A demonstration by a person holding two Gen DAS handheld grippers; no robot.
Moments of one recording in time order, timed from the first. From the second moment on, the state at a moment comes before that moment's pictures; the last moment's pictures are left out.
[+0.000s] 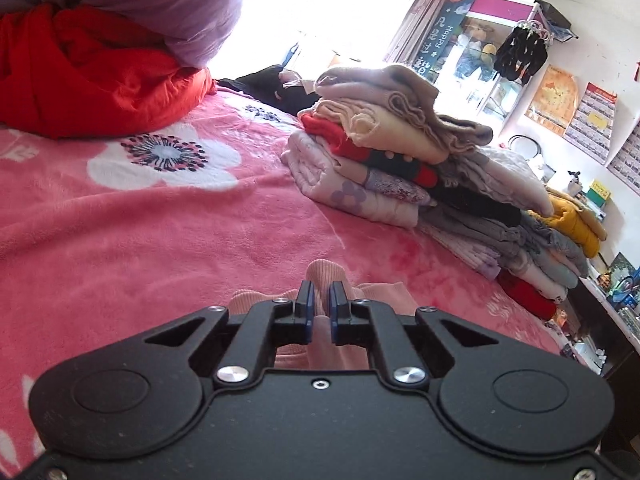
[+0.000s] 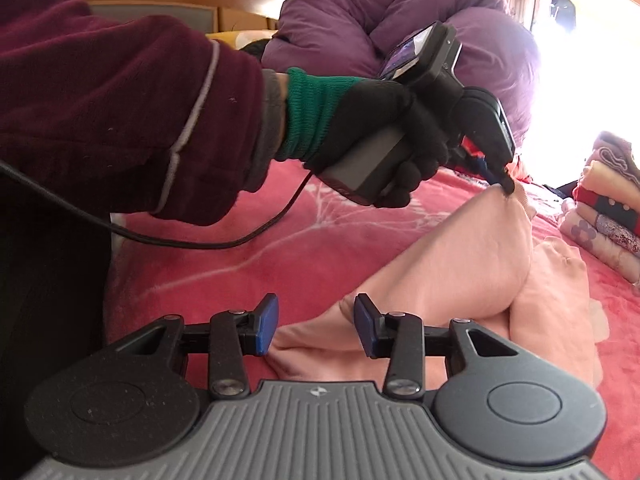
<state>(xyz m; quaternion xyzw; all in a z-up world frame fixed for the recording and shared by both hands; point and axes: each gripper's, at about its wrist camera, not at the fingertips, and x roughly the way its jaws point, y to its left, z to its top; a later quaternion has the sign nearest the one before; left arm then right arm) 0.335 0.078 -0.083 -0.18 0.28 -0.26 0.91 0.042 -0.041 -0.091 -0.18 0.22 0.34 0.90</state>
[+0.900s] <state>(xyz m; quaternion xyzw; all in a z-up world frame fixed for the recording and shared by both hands) 0.329 0.073 -0.063 -0.10 0.28 -0.28 0.91 0.067 -0.079 -0.052 -0.07 0.26 0.36 0.89</state>
